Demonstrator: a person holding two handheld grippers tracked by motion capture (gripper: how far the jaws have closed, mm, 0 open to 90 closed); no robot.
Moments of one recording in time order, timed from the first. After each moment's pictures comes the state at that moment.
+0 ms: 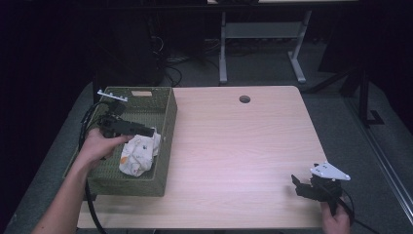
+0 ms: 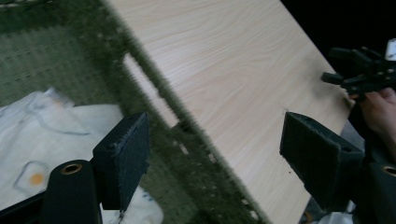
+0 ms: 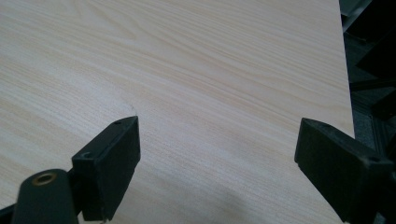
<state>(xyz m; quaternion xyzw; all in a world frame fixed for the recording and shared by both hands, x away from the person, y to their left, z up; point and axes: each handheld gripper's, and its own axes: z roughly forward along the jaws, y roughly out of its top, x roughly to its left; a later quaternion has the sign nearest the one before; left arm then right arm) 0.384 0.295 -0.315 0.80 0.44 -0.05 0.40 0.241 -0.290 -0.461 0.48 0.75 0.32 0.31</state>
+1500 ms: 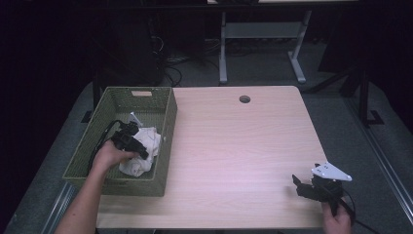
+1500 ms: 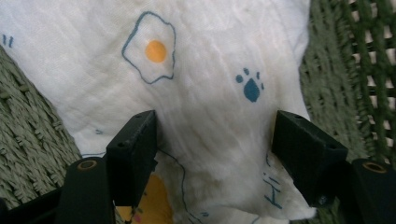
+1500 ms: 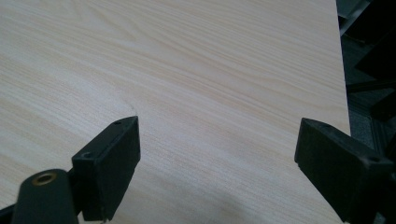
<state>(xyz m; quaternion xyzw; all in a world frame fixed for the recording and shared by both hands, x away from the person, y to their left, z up) 0.415 0.292 -0.417 0.83 0.54 -0.02 0.08 0.240 -0.292 -0.460 0.48 0.75 0.32 0.31</state>
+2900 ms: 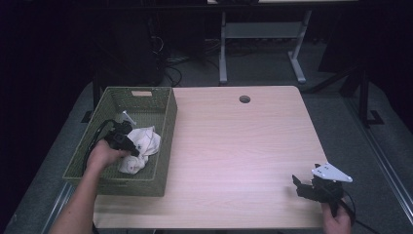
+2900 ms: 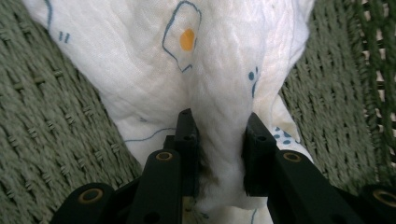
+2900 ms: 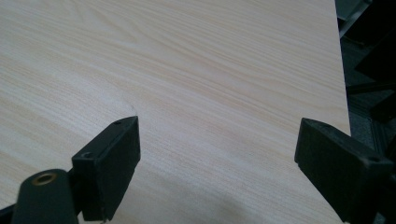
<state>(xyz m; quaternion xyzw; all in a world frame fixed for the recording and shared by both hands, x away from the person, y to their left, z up) 0.414 0.314 -0.408 0.82 0.56 -0.03 0.10 0.238 -0.292 -0.460 0.48 0.75 0.32 0.32</state>
